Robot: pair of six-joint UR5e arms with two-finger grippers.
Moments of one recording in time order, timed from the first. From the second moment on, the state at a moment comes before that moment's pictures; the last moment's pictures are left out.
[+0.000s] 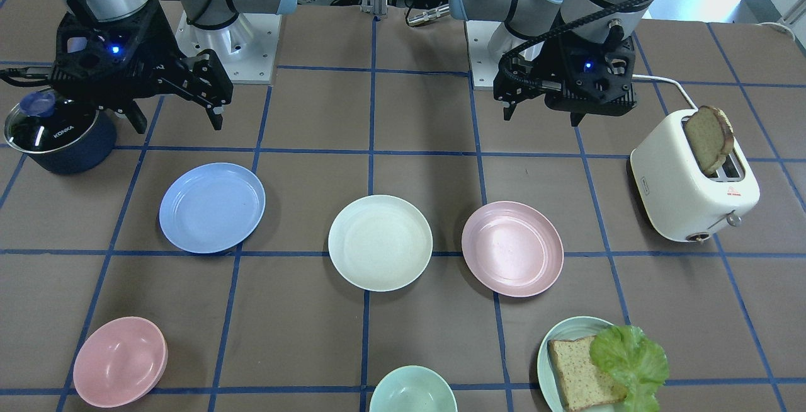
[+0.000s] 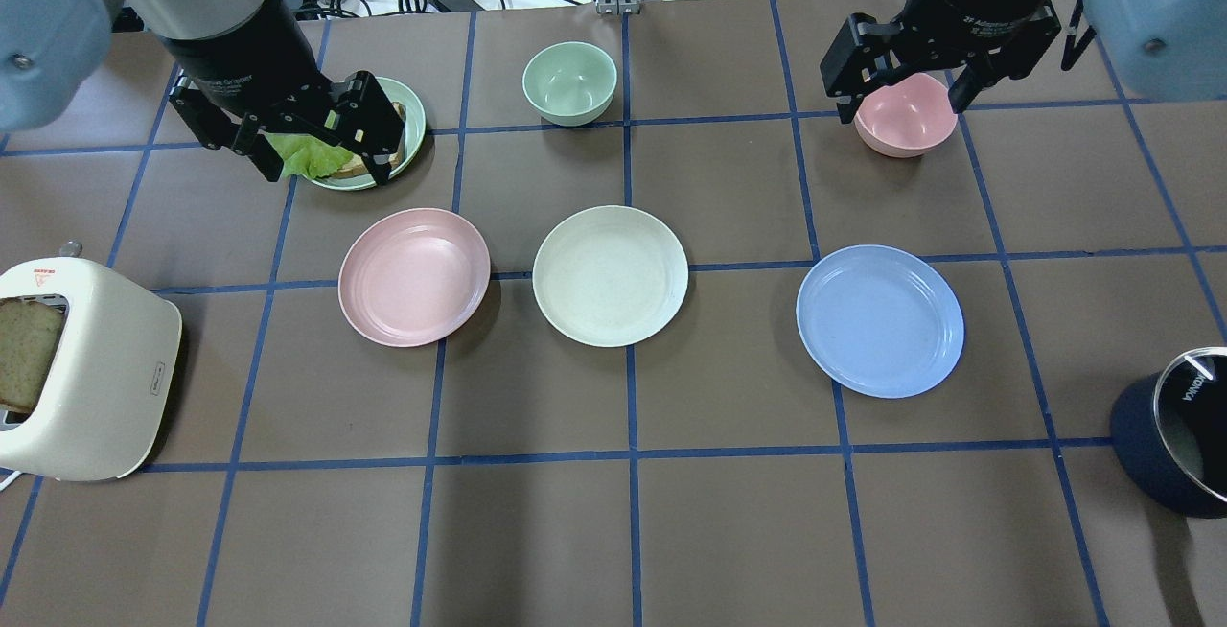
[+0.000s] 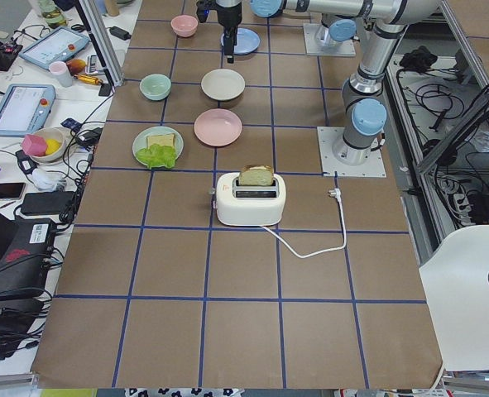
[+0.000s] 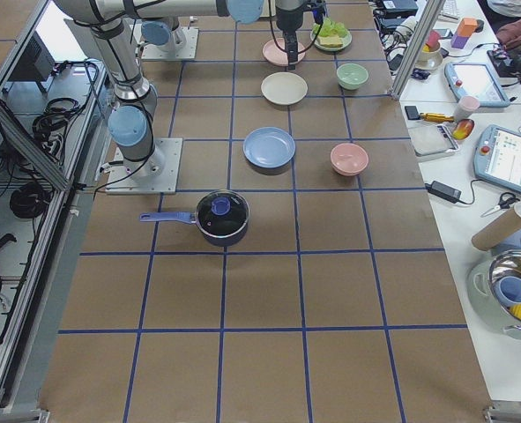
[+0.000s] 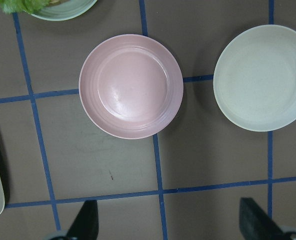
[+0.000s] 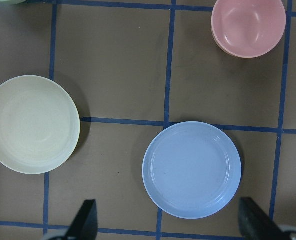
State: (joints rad) left arm -1.59 -1.59 -1.50 -1.67 1.58 0.07; right arm 1.58 -1.57 1.54 -1.64 -1.55 -0.06
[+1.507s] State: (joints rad) left arm -1.60 -1.71 -1.56 -1.56 1.58 0.05; right arm 1.46 -1.43 1.62 -1.71 -1.56 -0.08
